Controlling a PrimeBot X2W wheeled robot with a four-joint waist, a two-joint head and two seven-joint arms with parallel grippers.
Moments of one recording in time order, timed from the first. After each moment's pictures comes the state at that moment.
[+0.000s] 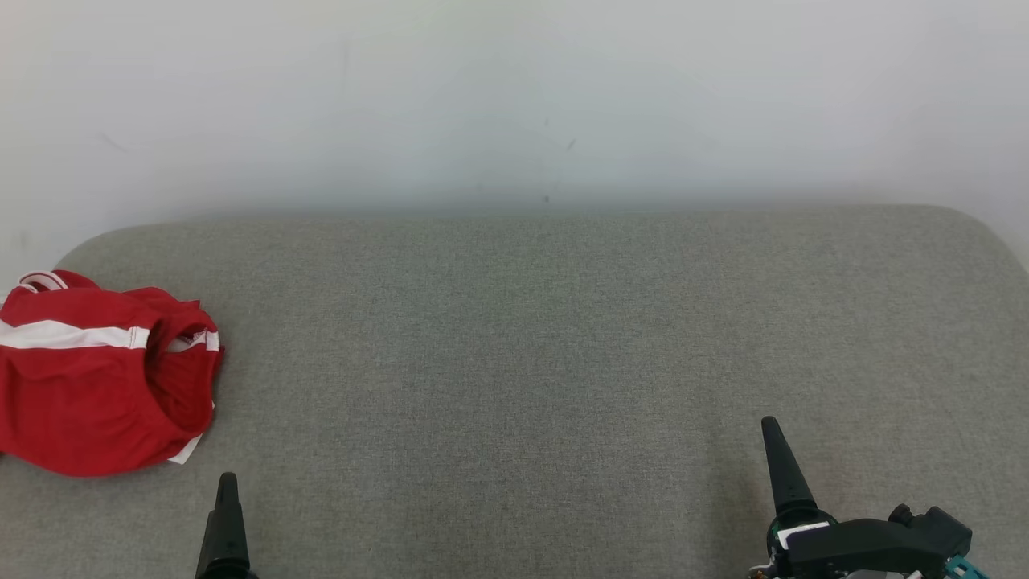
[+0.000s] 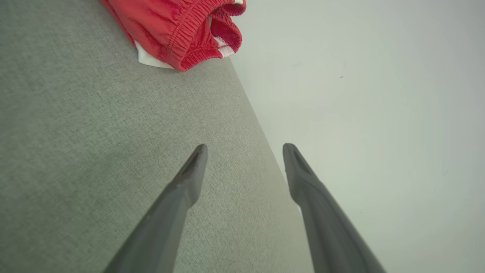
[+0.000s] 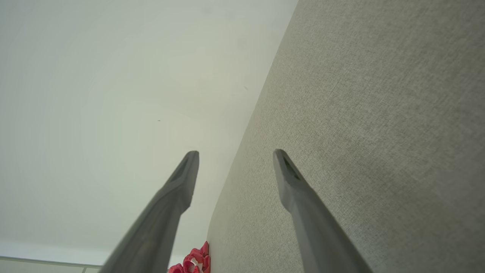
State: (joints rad) left arm -0.03 0.04 0.08 0.25 -1.21 -0.10 -0.07; right arm -0.05 -0.05 0.01 0.27 1.26 0.13 -0.07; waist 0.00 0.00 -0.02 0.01
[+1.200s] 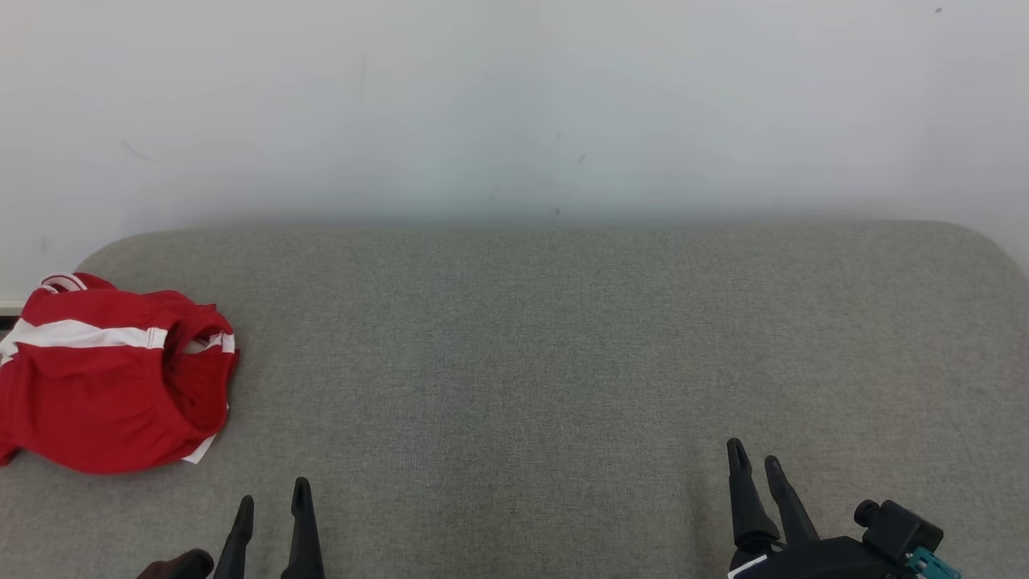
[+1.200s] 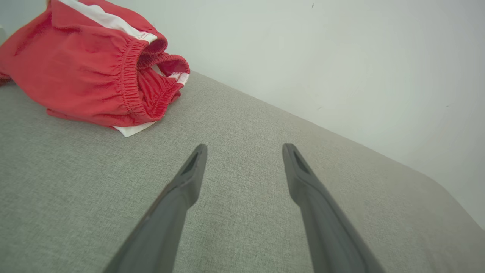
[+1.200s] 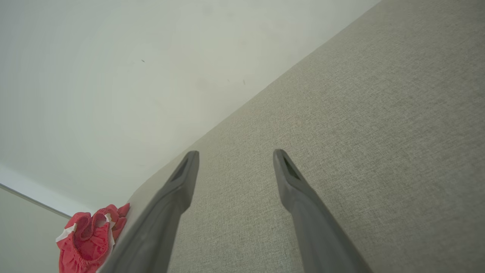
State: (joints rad) left arm 0.00 0.05 -0.03 0.24 -0.50 -0.05 -0.17; right arm -0.04 -0.05 0.04 0.33 0.72 0.13 -0.17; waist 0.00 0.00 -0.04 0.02
